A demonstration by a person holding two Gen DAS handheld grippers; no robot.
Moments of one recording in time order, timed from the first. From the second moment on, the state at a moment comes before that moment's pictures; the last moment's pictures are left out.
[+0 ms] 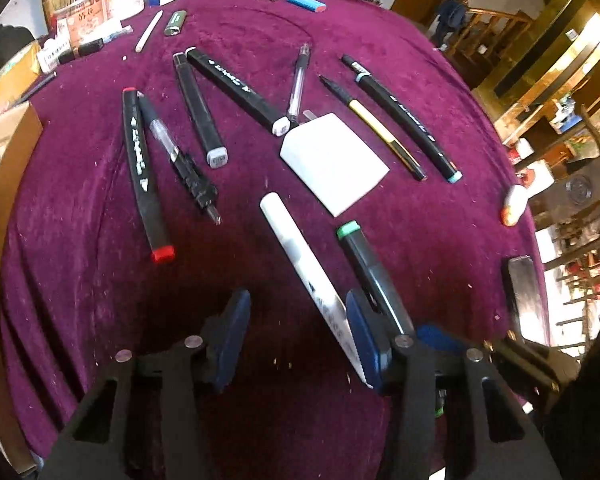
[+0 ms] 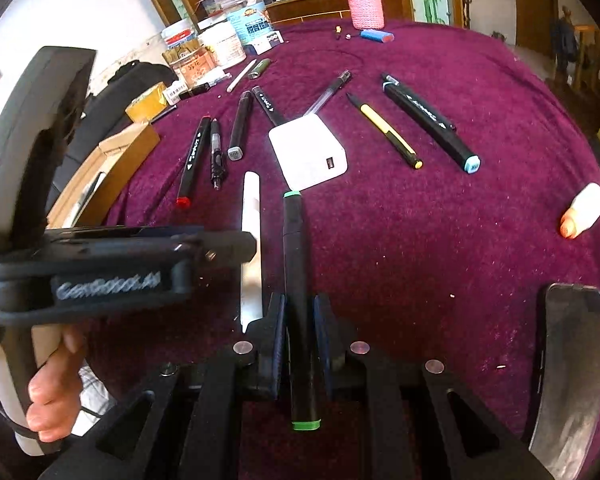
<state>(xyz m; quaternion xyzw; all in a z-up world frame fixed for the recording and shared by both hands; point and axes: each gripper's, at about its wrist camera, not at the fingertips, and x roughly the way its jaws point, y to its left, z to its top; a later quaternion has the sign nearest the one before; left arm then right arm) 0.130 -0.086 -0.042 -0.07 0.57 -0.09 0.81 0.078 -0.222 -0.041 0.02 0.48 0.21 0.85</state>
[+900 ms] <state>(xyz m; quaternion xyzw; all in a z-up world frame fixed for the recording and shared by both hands) 0.095 -0.052 -0.040 -0.05 0.52 -0.09 0.85 0.068 -0.189 -0.045 -0.01 0.47 0.19 0.86</state>
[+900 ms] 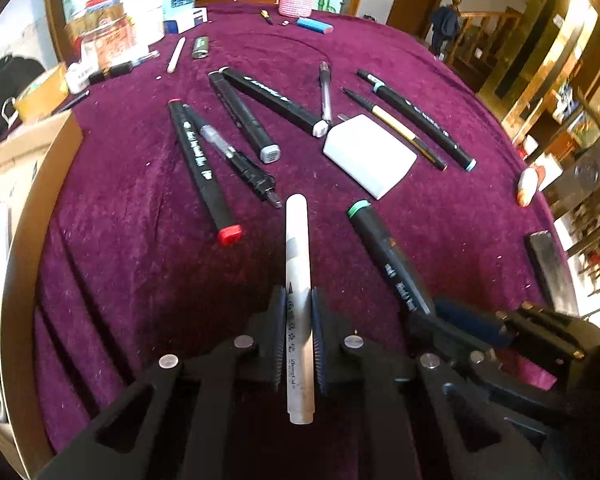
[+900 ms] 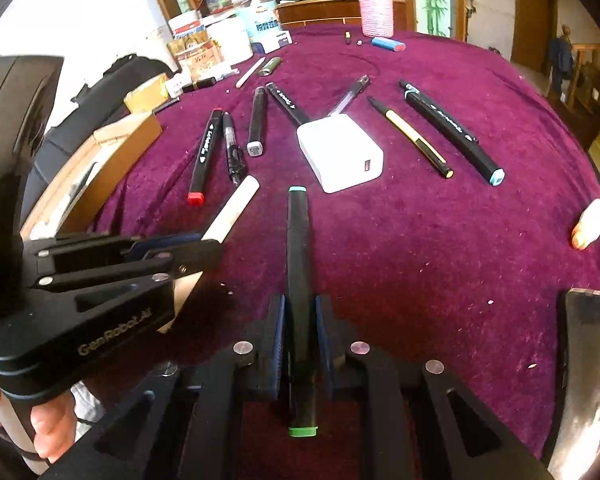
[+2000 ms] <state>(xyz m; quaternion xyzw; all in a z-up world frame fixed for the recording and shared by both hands) 0.026 0.230 0.015 -0.29 0.43 0.04 0.86 0.094 0.044 0.009 0.01 0.45 0.39 0.80</state>
